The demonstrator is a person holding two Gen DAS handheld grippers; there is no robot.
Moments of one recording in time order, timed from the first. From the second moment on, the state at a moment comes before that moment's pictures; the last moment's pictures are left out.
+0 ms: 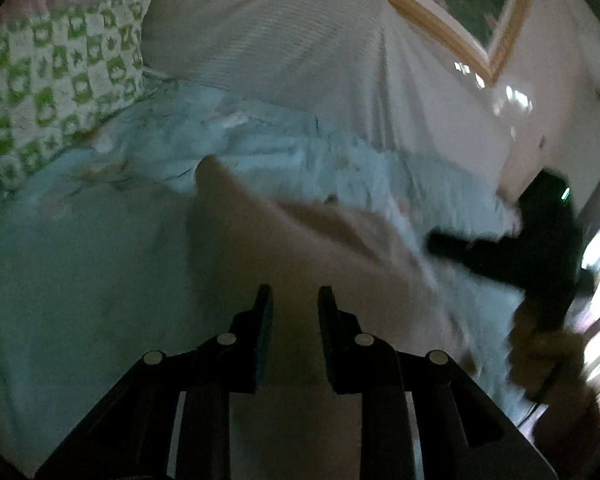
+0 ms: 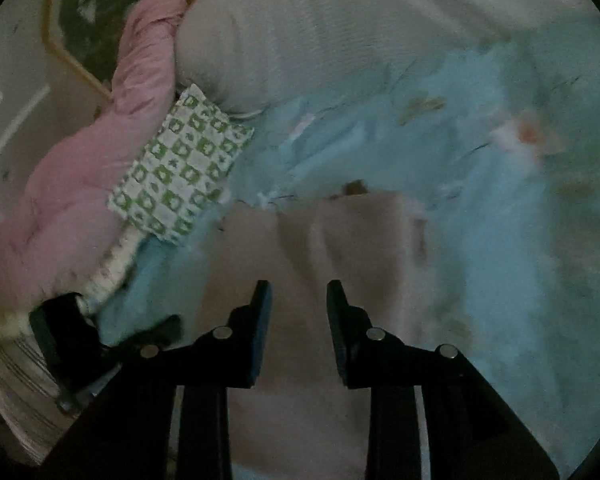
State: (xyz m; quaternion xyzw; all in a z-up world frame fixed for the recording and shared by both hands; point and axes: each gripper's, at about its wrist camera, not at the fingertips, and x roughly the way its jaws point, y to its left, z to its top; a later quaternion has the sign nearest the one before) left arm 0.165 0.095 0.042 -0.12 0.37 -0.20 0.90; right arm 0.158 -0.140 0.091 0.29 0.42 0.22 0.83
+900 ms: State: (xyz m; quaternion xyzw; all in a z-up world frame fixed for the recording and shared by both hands) left arm 0.086 0.077 0.013 -0.12 0.40 -0.25 0.87; right arm 0.103 -0.145 0.066 0.21 0.44 0.21 0.85
